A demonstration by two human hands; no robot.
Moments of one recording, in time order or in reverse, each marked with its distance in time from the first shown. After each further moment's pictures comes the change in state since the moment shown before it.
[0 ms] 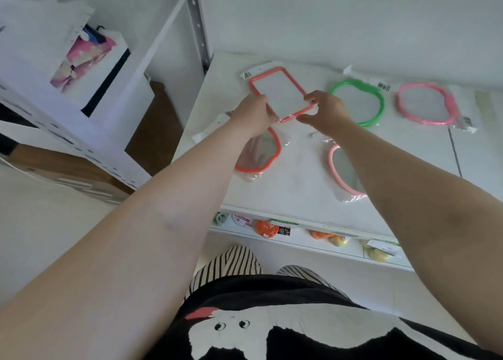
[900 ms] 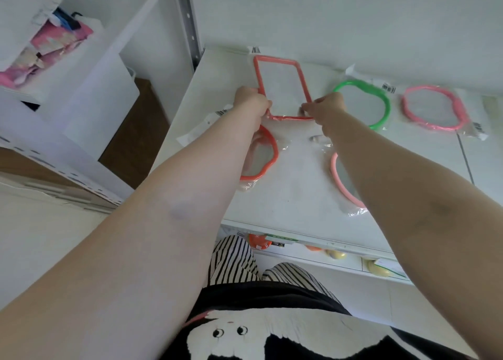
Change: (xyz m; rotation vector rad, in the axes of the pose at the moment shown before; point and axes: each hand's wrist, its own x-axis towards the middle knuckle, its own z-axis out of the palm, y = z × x) left_hand 0.070 -0.005 0.040 -1.031 0.121 -0.489; right_hand 0.053 0.012 0.026 0.362 0.080 0.444
